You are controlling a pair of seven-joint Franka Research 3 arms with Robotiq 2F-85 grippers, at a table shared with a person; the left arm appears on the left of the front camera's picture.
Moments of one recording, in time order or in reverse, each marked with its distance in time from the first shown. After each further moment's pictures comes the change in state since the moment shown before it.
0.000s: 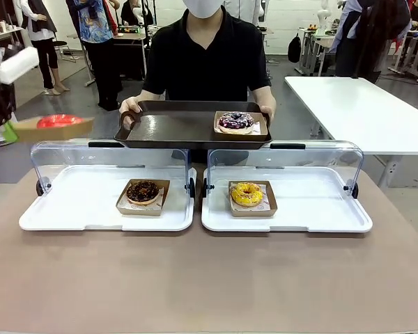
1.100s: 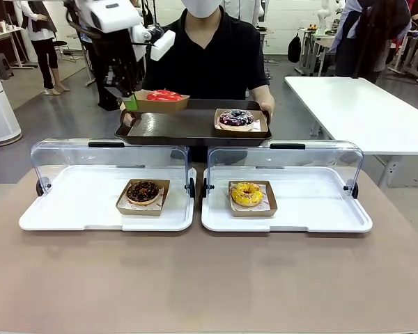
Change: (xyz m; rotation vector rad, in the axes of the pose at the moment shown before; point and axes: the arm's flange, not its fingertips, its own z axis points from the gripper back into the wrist) left arm 0.198 0.137 -0.030 0.024 0.035 -0.095; right arm 0.000 0.000 0.000 0.000 0.000 0.001
